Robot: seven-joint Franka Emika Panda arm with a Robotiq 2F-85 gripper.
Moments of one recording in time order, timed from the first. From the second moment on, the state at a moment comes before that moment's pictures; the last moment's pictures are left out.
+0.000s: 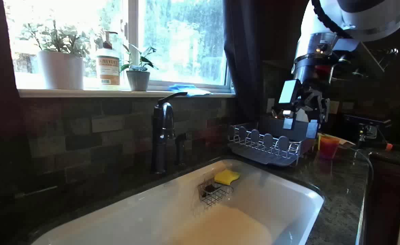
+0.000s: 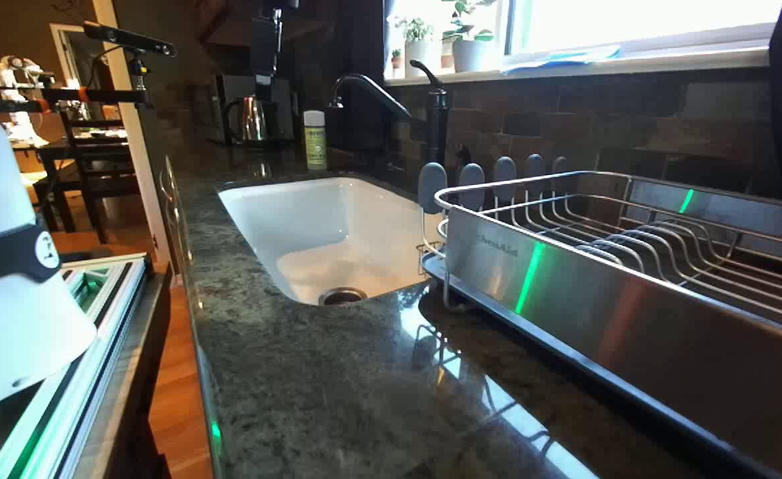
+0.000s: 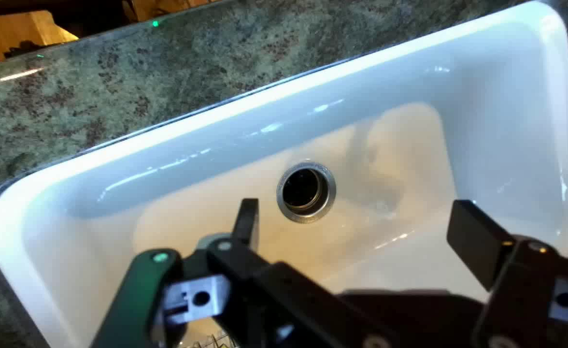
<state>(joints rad) 0.17 -0.71 0.10 -2.75 0.40 2.00 0.23</state>
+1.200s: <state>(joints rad) 0.13 -0.43 0.56 -2.26 0.06 1.98 0.78</state>
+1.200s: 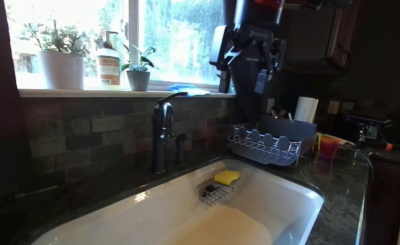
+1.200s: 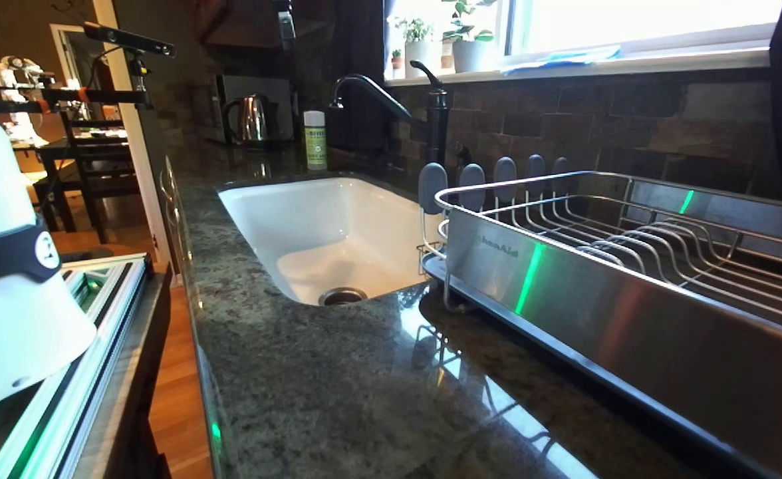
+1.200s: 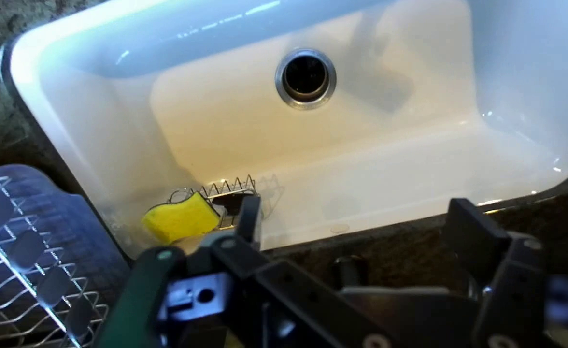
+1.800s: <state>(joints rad) 0.19 -0.09 0.56 -2.02 -0.05 2.14 0.86</state>
